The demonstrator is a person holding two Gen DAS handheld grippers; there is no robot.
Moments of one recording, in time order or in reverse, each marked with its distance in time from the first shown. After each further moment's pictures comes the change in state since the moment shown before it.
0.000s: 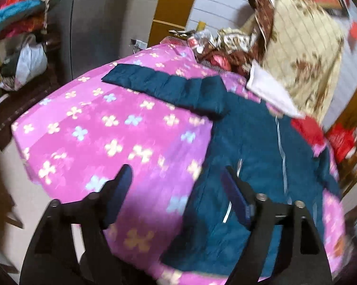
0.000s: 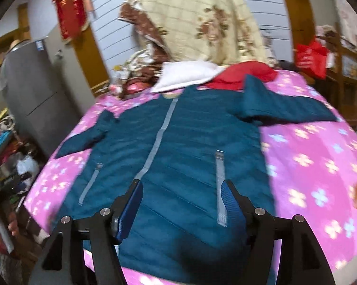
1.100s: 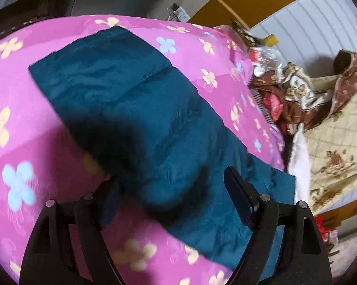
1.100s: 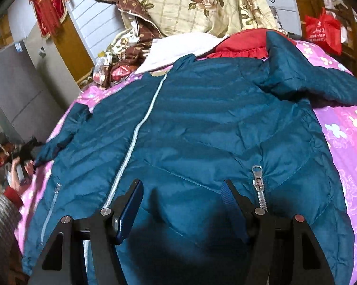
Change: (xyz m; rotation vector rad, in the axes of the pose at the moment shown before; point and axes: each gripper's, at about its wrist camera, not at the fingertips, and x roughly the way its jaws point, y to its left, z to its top) left arm 0.321 0.119 0.193 -0.461 0.145 -0.066; right arm 0.184 -0.034 0.015 0.077 0.099 -0.015
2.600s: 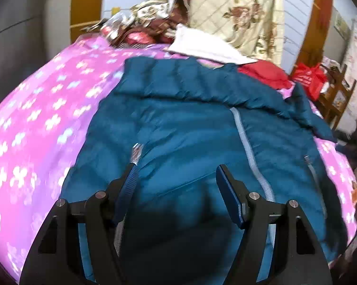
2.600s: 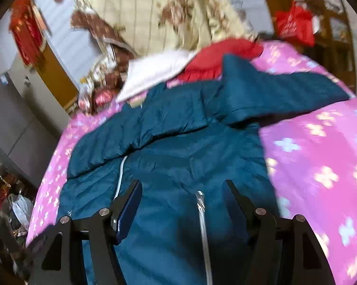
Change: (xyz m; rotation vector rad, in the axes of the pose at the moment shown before) left arm -0.139 -0.122 -0.387 0.854 -0.028 -0.065; right arm -0.068 -0.036 0.056 0.154 0.009 -0.066
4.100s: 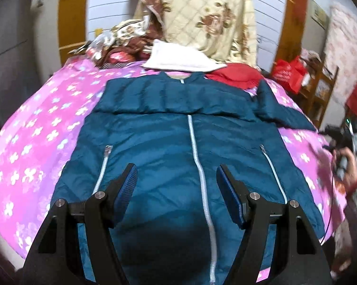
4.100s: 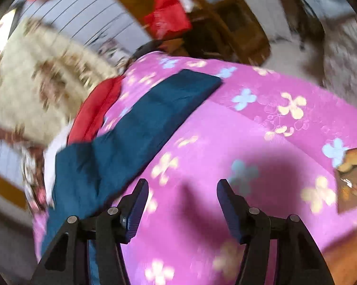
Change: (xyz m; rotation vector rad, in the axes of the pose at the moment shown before) left arm -0.093 -0.088 -0.018 0.122 -0.067 -0.032; right arm -0.047 -0.322 0.044 0.597 -0.169 -0.209
